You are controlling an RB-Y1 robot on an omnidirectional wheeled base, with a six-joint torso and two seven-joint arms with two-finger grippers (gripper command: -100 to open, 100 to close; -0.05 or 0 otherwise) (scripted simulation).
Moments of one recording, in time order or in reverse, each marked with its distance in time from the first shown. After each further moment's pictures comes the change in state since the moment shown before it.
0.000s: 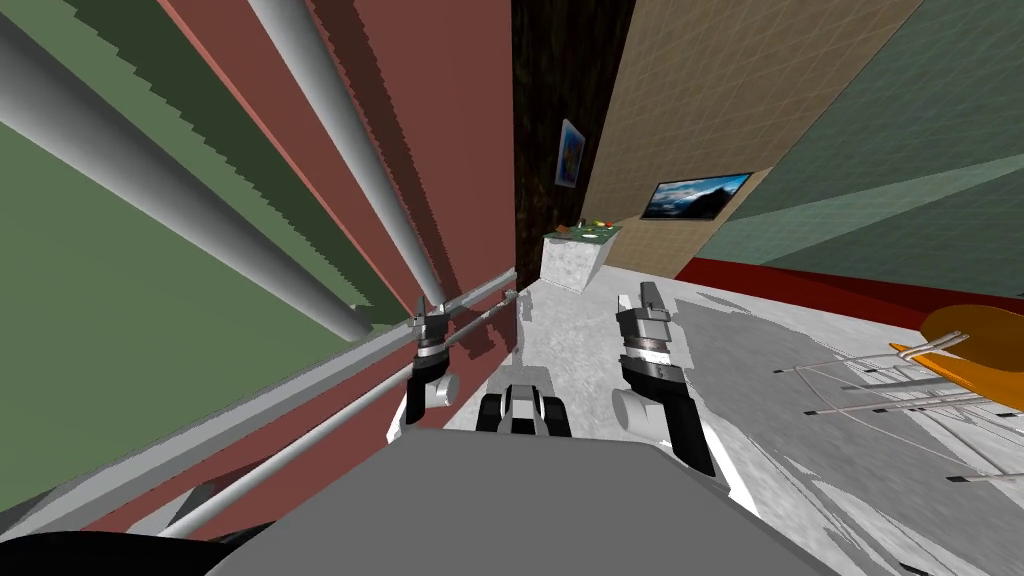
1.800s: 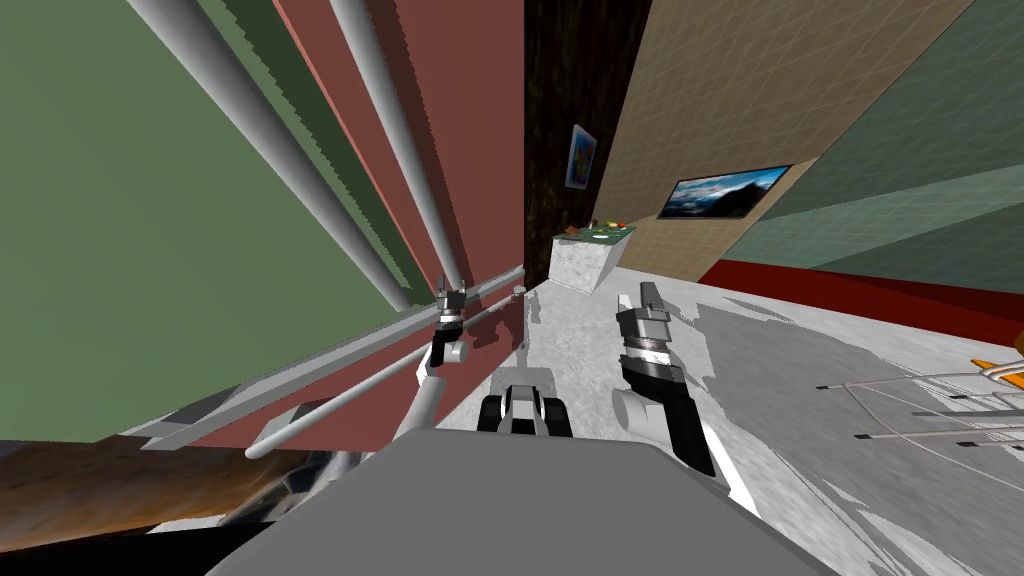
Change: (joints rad) left arm -0.400 0.107 0.028 0.333 0.015 0.040 0.097; right arm 0.000 0.000 0.000 0.000 0.000 0.000 0.000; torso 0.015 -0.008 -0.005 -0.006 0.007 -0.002
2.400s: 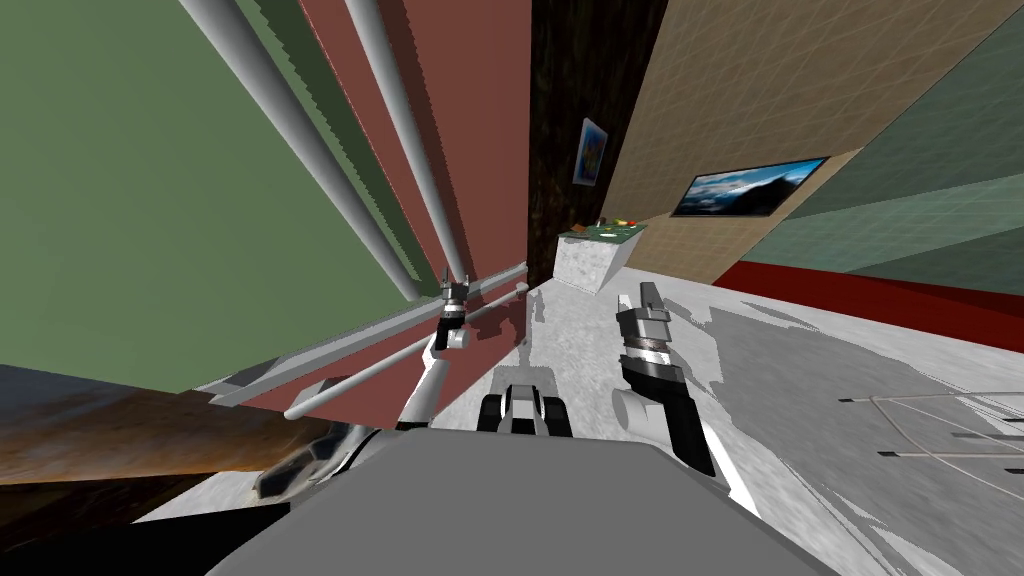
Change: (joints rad) left arm -0.156 0.037 0.025 0.154 0.014 0.021 0.024; right arm 0.000 0.000 0.000 0.000 0.000 0.000 0.000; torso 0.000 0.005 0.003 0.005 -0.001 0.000
